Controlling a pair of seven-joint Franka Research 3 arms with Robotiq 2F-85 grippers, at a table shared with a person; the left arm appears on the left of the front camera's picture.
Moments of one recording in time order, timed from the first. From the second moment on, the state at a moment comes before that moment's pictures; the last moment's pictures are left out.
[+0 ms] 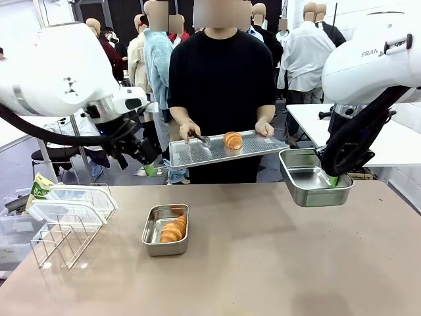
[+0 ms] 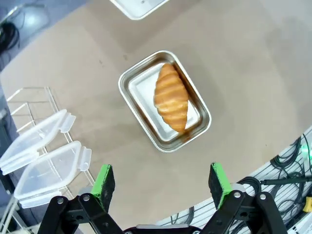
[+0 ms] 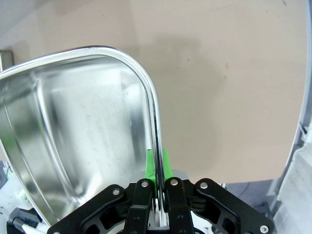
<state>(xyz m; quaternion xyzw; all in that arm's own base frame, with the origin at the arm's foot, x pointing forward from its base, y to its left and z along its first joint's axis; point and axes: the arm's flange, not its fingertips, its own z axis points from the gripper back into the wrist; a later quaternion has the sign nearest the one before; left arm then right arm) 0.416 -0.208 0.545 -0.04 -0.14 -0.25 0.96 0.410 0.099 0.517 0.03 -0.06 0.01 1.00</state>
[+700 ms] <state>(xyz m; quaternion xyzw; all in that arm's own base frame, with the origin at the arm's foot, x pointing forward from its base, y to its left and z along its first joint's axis) 0.404 -0.196 0.543 -0.06 -0.16 -0.25 0.95 0.410 0.099 0.517 0.03 -0.06 0.01 1.00</state>
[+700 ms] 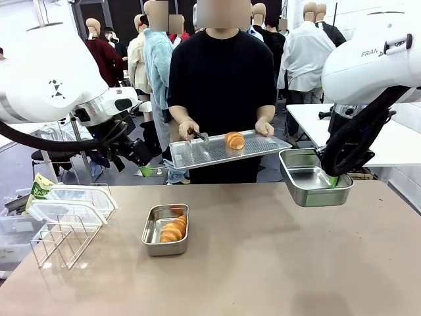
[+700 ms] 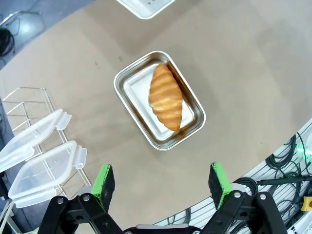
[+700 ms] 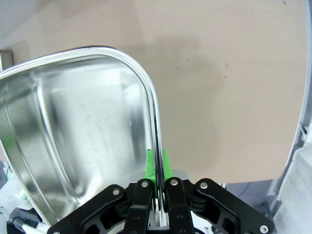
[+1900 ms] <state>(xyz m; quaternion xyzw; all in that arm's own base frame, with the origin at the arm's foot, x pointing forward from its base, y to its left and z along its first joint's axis) 0.403 -0.196 0.546 -0.06 -0.16 -0.25 0.95 0.410 0.099 0.517 0.03 -0.06 0.01 1.00</state>
